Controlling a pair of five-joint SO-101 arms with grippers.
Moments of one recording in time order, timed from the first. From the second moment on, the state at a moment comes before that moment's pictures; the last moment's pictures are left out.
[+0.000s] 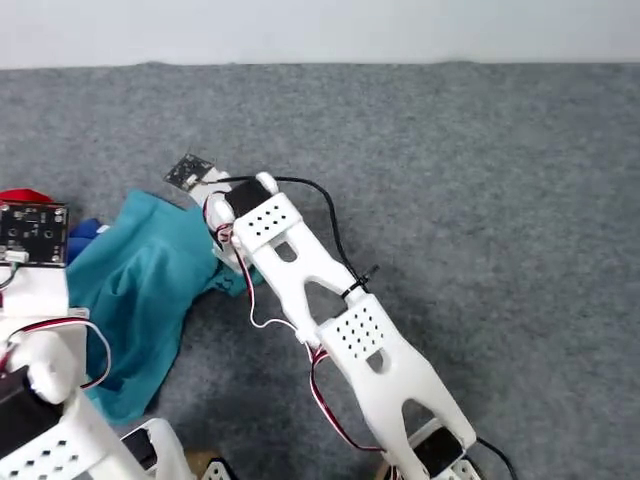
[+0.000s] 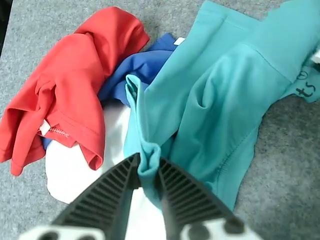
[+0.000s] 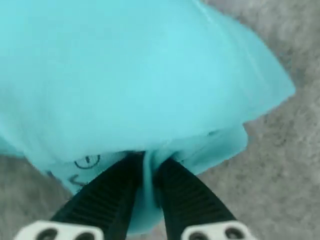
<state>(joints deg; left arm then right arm) -37.5 -58.5 25.5 99.2 -24.0 -41.2 69.1 -74.2 93.8 14.8</state>
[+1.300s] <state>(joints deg) -21.8 -58.5 44.6 79.1 -24.0 -17.3 12.0 -7.3 100.5 25.9</state>
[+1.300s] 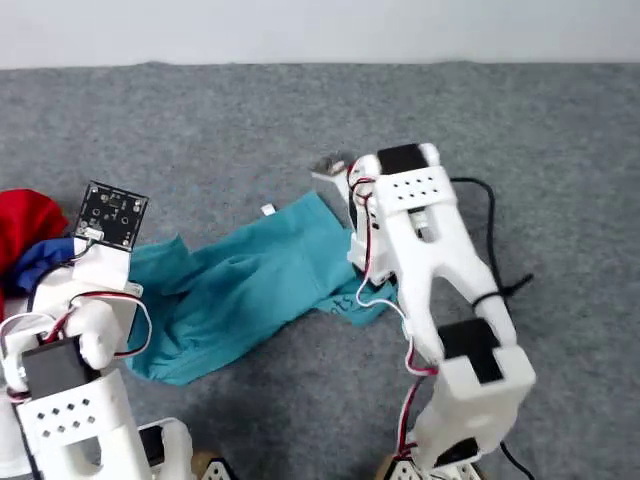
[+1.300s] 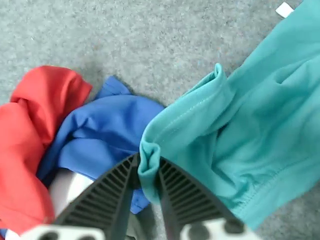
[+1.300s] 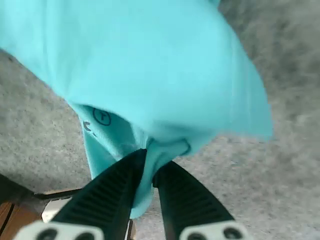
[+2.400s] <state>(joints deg) -21.6 -58.5 44.6 79.1 -24.0 -22.1 61.4 -68.7 93.4 26.0</state>
